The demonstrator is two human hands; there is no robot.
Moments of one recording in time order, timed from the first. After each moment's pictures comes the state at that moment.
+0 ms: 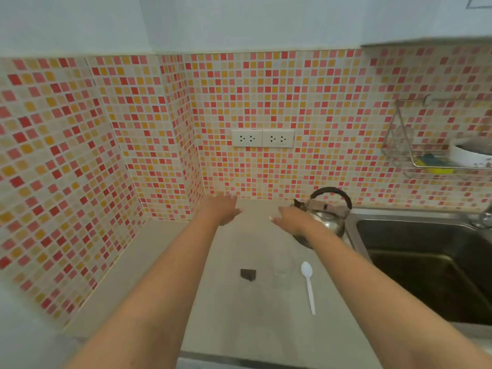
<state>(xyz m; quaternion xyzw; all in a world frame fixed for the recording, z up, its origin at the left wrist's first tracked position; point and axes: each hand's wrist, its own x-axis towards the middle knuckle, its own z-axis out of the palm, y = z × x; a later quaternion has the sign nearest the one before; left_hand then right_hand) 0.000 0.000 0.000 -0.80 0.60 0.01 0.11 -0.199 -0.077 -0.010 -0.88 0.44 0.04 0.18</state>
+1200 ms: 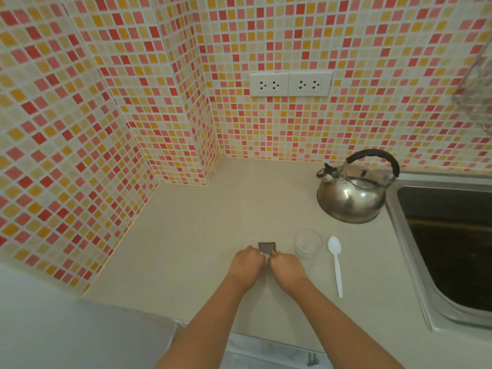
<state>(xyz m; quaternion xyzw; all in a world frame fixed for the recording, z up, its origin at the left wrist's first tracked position) -0.054 0.064 -0.192 -0.78 0.62 0.11 0.05 -0.164 -0.004 -0.207 -0.95 0.30 0.09 0.07</state>
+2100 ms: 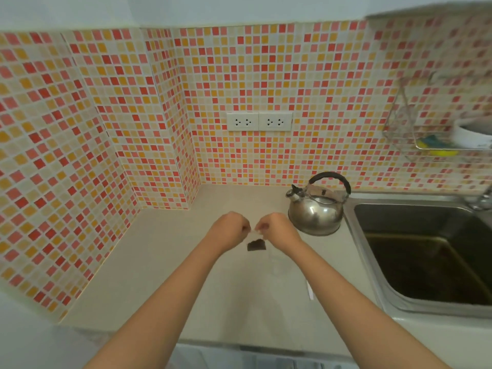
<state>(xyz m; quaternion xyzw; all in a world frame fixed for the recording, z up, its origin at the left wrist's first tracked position) -0.052 0.041 -0.048 -0.76 0.64 0.07 -0.11 -0.189 -0.029 -0.055 -0.85 0.43 -0.13 0.28</state>
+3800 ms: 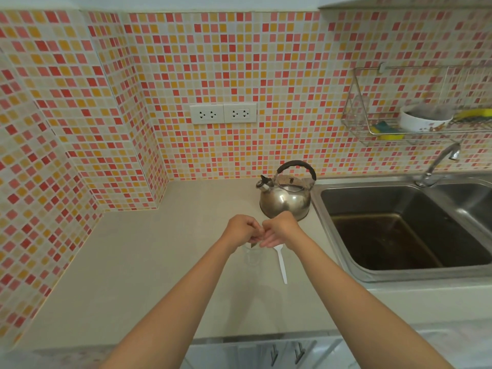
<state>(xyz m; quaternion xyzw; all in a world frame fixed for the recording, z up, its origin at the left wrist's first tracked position) -0.129 0.012 -0.068 -0.69 0.46 0.44 -0.36 -0.249 -0.038 -0.052 -0.55 0.59 -0.12 0.57</state>
